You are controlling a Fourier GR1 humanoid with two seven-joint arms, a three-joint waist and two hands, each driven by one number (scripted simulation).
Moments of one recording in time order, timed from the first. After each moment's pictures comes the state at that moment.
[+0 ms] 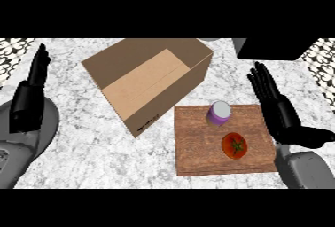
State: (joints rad) left arm -0.30 0.56 -0.21 -1.46 0.06 0.44 -0.11; right arm -0.23 -0.30 0.16 -1.49 -0.24 -0.06 -0.22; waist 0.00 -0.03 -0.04
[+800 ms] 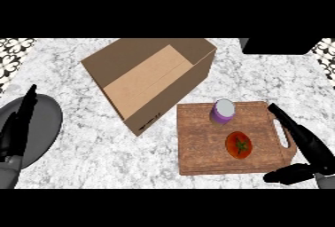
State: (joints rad) left arm -0.11 0.61 -0.16 -1.31 0.11 0.37 0.02; right arm -0.07 -0.54 0.18 -1.27 -0.02 0.17 -0.85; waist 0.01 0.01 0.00
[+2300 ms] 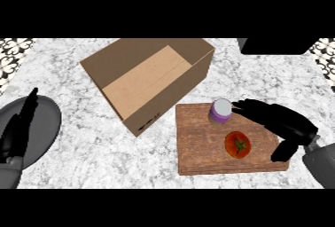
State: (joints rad) left arm -0.10 0.55 -0.09 -1.29 0.02 0.30 0.04; right arm -0.31 -0.64 0.38 -1.33 0.70 0.24 -0.46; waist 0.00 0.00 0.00
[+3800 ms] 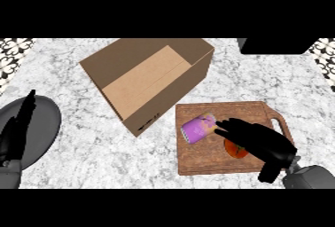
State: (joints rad) left arm -0.07 0.43 0.08 -1.34 -0.14 0.18 0.05; right arm -0.14 -0.44 0.32 -1.54 1.00 0.39 -0.44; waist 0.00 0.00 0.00
